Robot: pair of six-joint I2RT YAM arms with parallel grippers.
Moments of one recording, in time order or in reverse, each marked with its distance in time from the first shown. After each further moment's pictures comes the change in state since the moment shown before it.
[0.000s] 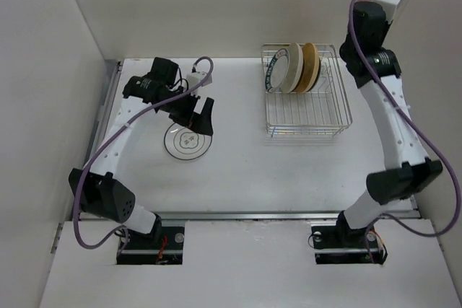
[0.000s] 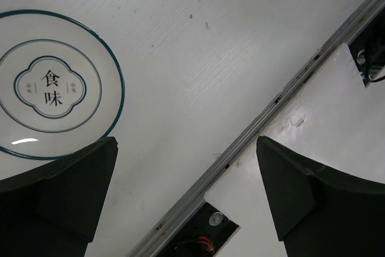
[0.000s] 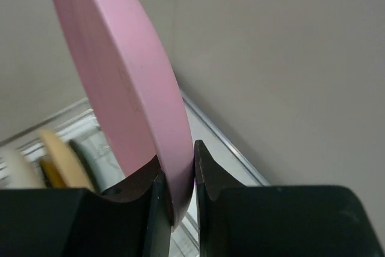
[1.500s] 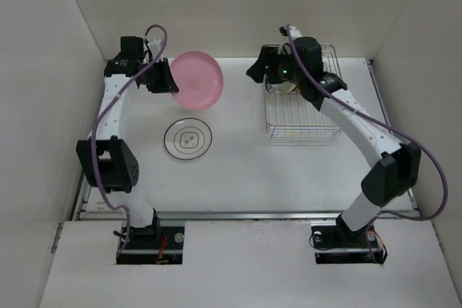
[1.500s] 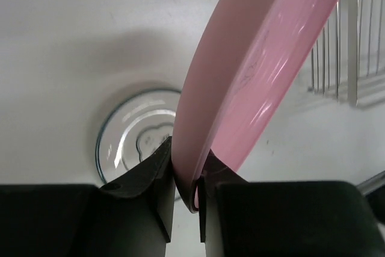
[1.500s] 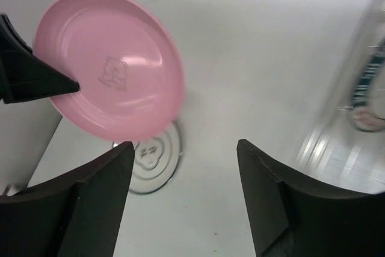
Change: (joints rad) left arm 0.251 0.155 0.150 0.218 -0.125 -0.272; right arm 0.323 -0.021 -0.391 0.278 -1.177 0.314
